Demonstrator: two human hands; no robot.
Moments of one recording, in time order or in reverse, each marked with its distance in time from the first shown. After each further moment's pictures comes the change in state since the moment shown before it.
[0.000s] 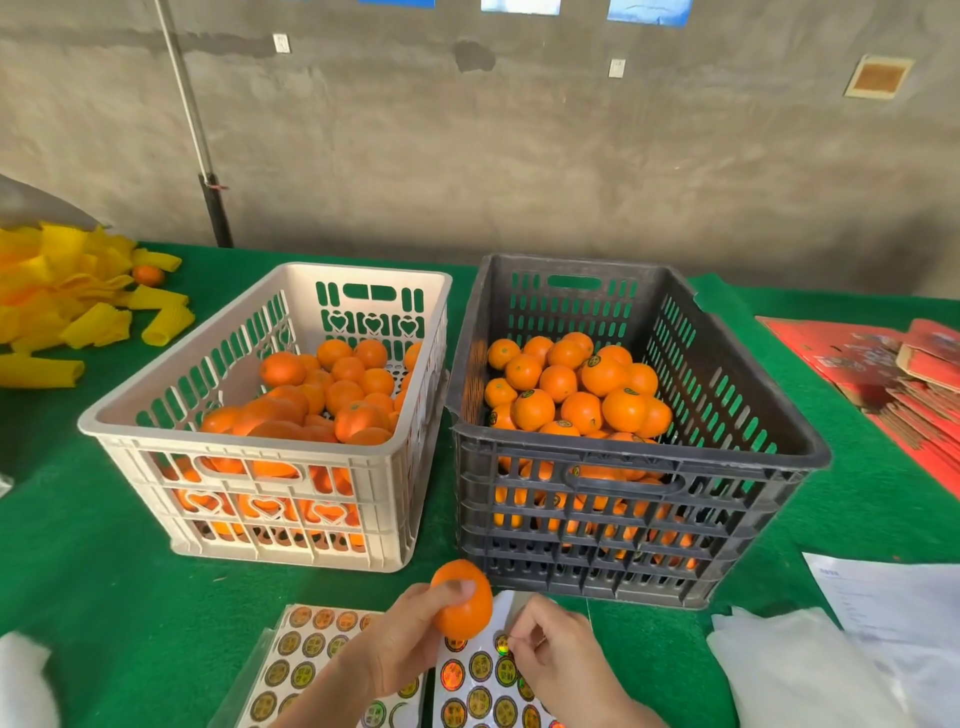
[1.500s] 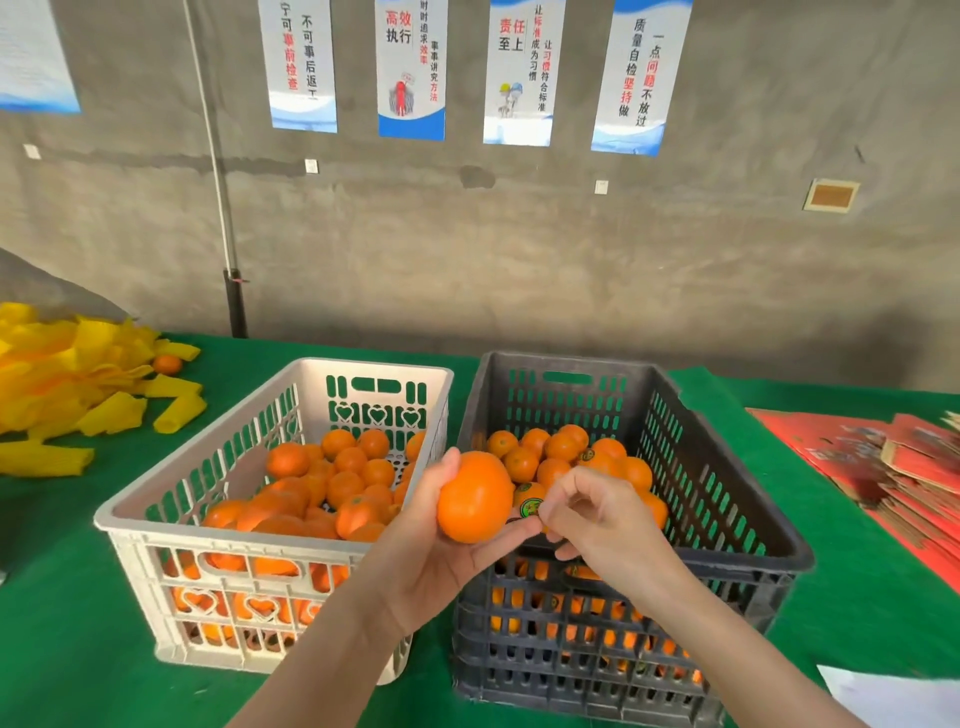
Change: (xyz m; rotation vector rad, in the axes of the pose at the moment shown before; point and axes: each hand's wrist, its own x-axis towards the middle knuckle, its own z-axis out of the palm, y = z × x) left_hand -0.082 0.153 0.087 -0.469 -0.196 0.446; right_hand 0.047 -0.157 -0.153 0.136 0.243 -0.129
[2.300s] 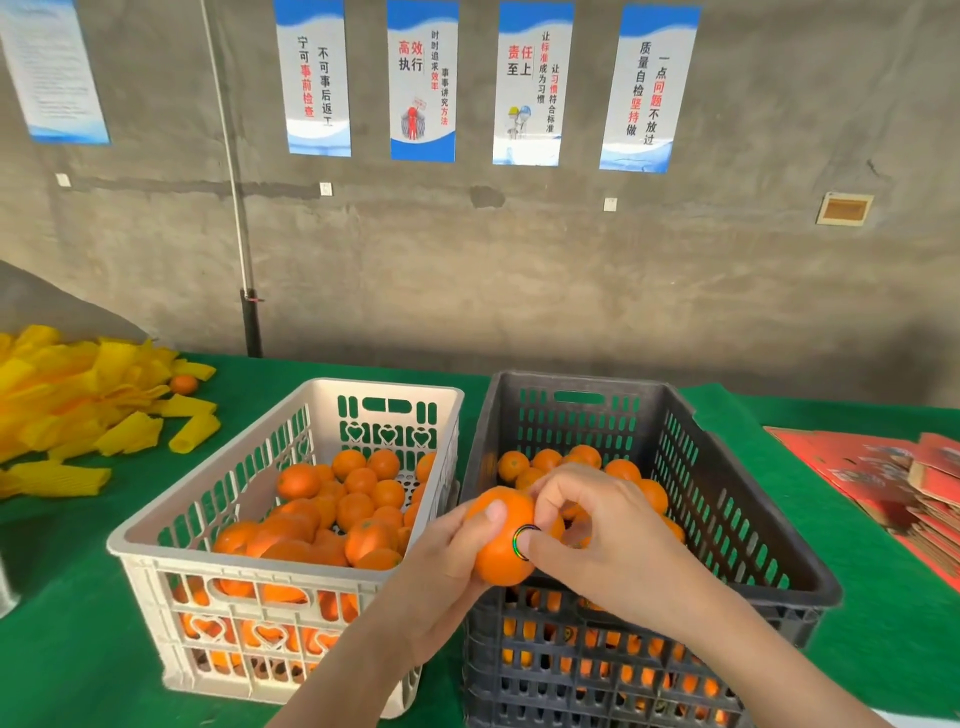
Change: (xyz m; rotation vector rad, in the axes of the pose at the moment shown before) left_hand 0.003 -0.002 -0.003 0.688 -0.128 0.249; right_hand 0.004 -0.034 -0.012 -0.279 -0.091 -0.313
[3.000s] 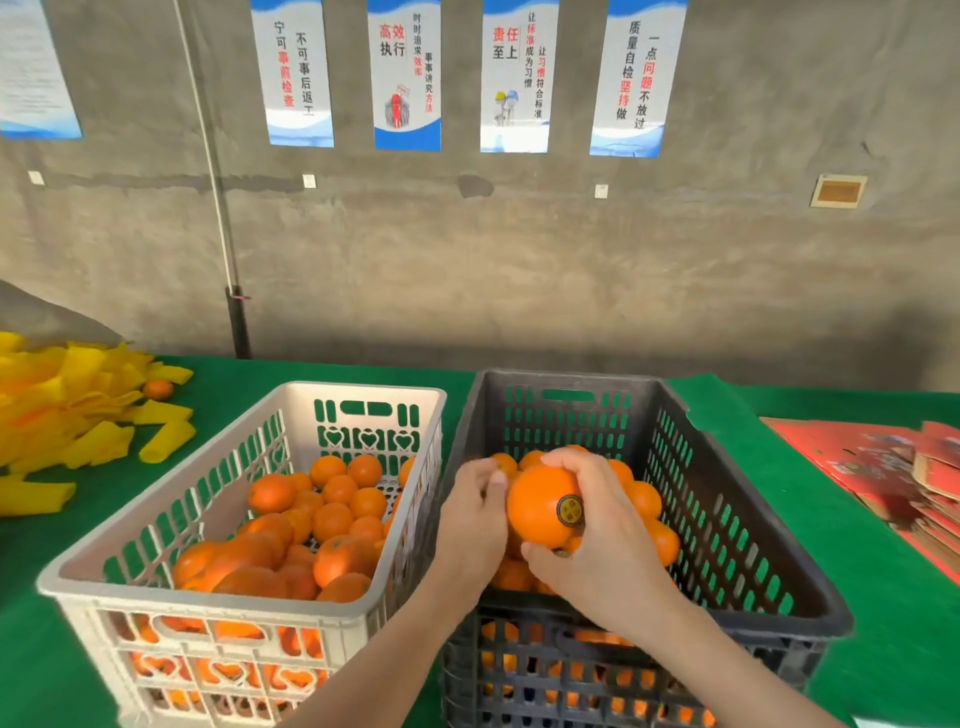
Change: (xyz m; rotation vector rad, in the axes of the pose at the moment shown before) left_hand 0.087 -0.026 0.021 0.522 0.440 0.077; right_hand 0.023 0.081 0.031 0.028 0.248 0.025
